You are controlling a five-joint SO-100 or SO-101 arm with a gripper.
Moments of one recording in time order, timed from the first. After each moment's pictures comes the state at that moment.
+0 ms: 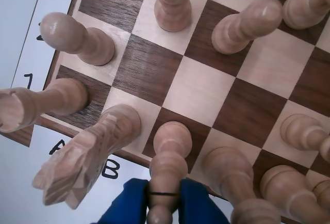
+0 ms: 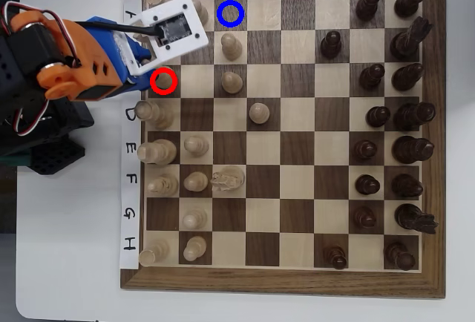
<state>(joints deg) -28.7 138.4 137.4 77.1 100.3</state>
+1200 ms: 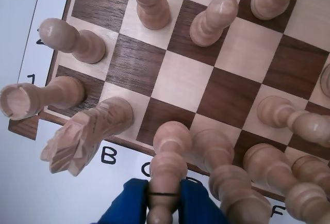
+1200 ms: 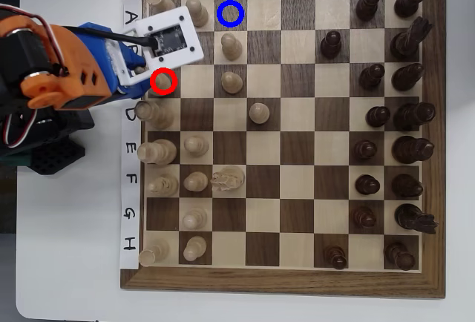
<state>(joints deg) -25.6 140.6 131.3 85.2 100.3</state>
